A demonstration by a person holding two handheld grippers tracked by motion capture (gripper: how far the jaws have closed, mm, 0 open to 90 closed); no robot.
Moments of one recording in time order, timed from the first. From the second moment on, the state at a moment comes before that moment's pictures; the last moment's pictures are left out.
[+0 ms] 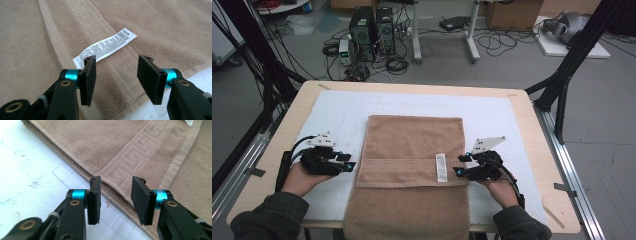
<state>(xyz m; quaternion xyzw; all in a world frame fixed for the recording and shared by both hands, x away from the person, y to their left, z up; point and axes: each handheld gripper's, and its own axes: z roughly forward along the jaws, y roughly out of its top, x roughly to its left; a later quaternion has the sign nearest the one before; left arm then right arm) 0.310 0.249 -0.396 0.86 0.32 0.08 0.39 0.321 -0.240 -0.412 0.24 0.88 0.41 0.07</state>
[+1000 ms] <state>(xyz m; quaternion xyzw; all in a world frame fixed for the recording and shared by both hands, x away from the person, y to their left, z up) 0.298 0.210 -0.424 0.87 0.30 0.10 0.38 0.322 -0.234 -0.421 0.22 0.90 0.38 0.05</state>
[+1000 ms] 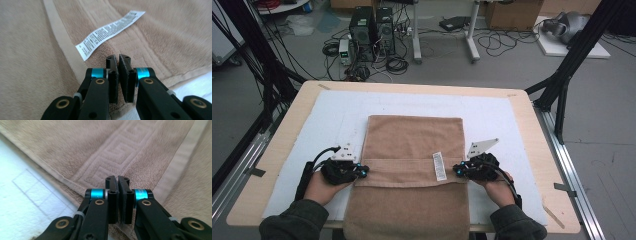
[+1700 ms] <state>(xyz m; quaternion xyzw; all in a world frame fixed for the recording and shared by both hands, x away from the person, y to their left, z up) 0.243 0.232 -0.408 0.84 0.31 0.14 0.42 0.282 -0.226 -0.384 0.17 0.90 0.41 0.07</state>
